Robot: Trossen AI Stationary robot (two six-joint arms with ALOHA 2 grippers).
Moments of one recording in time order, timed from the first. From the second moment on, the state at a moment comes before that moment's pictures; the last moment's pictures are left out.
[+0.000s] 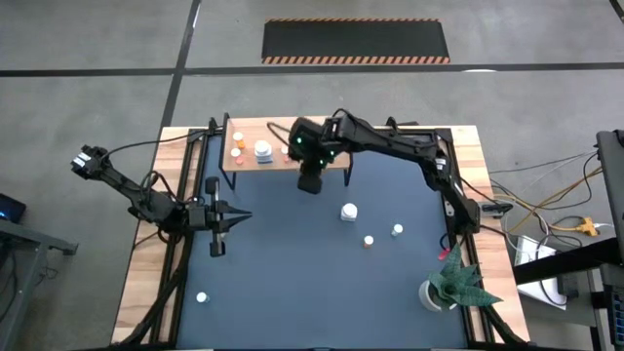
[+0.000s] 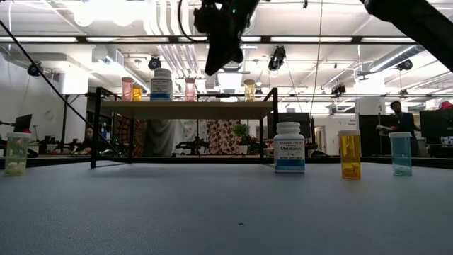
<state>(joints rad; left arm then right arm) -0.55 0.64 0.50 0.30 -0.62 0.35 -0.22 2.19 2.35 -1.22 -0.06 -0.06</state>
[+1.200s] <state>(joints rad) -0.55 0.65 0.50 0.31 -0.62 0.34 0.07 1.98 1.91 -1.15 -0.05 -0.10</state>
